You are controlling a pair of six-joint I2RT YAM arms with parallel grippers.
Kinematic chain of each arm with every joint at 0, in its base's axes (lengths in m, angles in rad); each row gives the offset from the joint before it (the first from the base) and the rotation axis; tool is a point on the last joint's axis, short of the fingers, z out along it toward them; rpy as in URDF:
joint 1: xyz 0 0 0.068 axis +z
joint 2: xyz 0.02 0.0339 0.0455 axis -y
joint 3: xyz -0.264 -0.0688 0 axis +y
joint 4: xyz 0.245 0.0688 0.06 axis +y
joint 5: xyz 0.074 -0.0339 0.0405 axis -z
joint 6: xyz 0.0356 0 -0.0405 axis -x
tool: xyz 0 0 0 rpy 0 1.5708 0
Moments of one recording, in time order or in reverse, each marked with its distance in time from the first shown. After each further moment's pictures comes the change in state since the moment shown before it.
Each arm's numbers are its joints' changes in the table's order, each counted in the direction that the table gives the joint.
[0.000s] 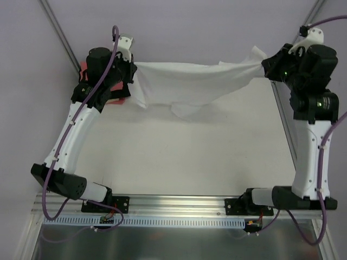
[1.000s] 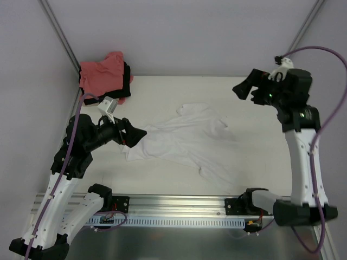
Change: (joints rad) left arm -0.001 0.769 0.721 0.070 0.338 0.341; right arm 0.000 0.328 0.478 -0.028 -0.192 -0.040
